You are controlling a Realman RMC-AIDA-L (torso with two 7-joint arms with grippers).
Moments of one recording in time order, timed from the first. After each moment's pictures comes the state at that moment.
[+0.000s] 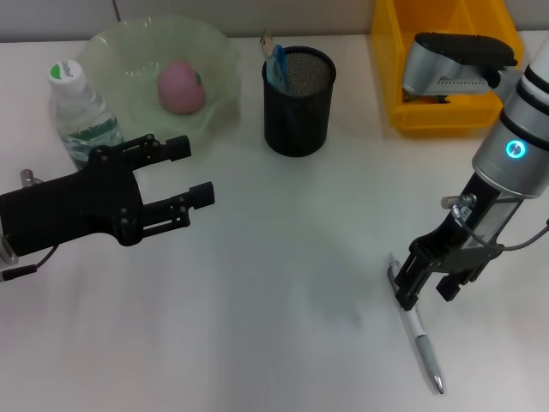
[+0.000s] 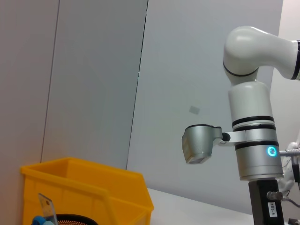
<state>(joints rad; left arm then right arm) -0.36 -2.07 0.81 0.65 1.68 1.70 -1.17 0.98 2.08 -1.15 -0.76 -2.69 -1.79 2.95</state>
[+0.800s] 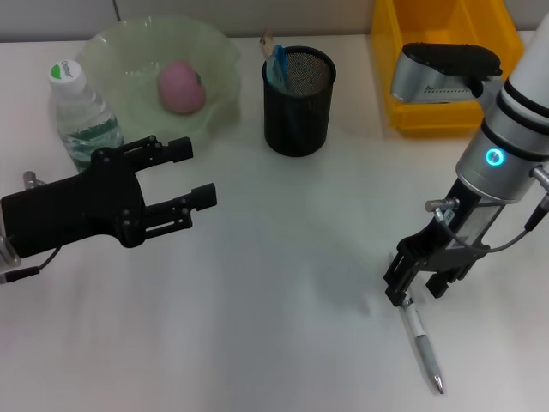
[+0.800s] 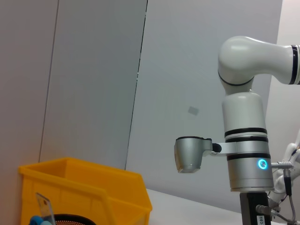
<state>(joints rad) -0.36 -2.07 0.81 0.64 1.68 1.70 -1.16 1.02 2.08 -1.15 -0.64 -2.71 -1.67 2.96</state>
